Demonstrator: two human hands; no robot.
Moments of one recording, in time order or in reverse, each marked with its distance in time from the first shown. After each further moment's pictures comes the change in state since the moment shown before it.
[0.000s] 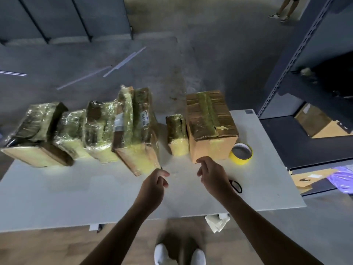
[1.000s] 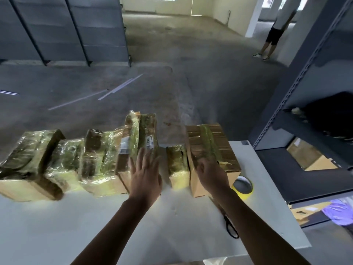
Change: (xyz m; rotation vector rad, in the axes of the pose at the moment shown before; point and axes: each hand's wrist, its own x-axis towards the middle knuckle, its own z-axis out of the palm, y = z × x) left_hand 0.105 0.021 -0.052 0.657 0.330 0.432; right_hand 0.099 -0.035 -0.016 -0.367 0.150 -0.058
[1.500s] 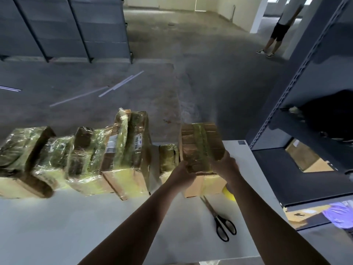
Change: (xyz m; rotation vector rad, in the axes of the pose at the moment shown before) left_hand 0.040 0.125 0.019 -0.774 -0.527 -0.404; right_hand 0.048 0.077 -0.026 0.197 -0.205 0.478
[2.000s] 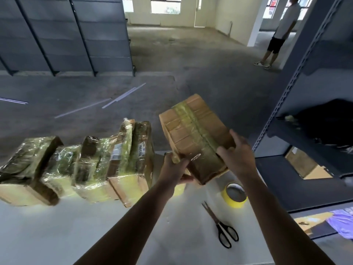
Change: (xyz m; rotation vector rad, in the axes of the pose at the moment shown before) left_hand -0.015 0.015 -0.032 -0.662 0.140 -0.032; right_hand -0.066 -0.048 -0.074 0.172 0.316 -0.332
